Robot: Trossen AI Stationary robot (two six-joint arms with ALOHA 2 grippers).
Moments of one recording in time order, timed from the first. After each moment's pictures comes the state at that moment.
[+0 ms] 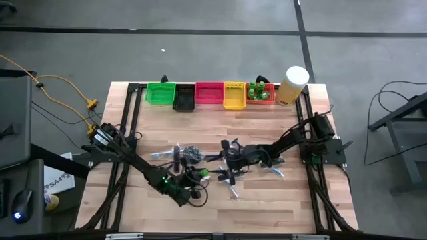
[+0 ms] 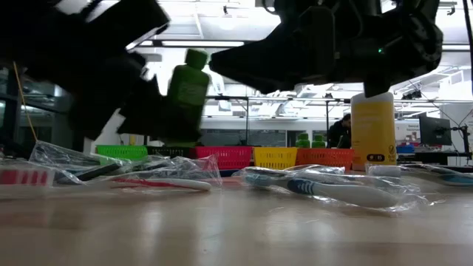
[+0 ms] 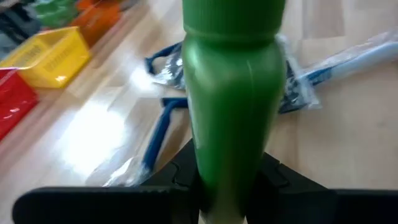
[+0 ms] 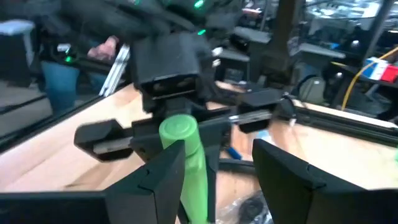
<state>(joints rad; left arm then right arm) -0.60 1.84 0.88 0.22 -0.93 -0.36 0.22 1.94 0.75 1.14 0.01 -0.17</state>
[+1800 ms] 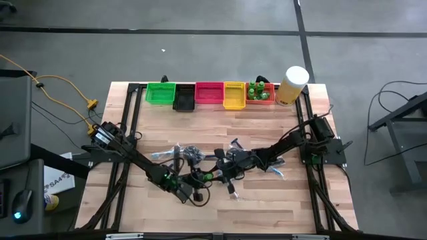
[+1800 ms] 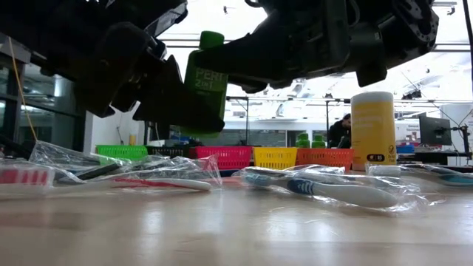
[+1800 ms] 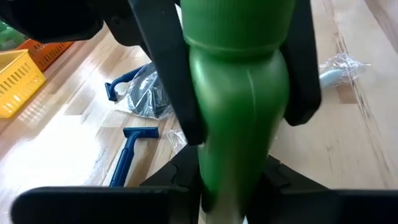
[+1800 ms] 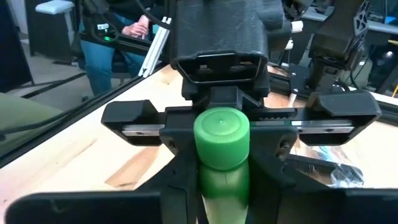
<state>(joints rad) -0.56 1.84 0.88 0.39 -0.78 -0.22 0.26 1.94 0.86 0.92 -0.06 -0.15</state>
